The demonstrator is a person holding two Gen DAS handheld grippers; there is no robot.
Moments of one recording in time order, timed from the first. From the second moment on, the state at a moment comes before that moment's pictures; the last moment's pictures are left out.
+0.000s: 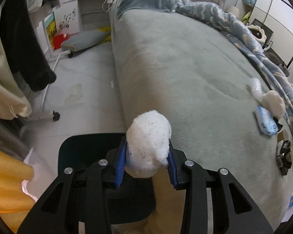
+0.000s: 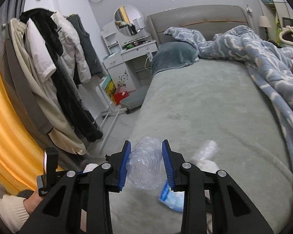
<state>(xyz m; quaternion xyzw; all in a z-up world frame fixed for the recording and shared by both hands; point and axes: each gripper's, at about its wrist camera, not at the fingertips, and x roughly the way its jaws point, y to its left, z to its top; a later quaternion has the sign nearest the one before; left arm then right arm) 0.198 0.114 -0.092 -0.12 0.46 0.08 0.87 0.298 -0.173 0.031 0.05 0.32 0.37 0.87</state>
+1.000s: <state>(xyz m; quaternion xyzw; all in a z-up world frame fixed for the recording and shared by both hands) 0.161 0.185 -0.160 -0.16 0.57 0.08 0.80 0.265 -0.014 -0.007 0.00 0.39 0.46 0.80</state>
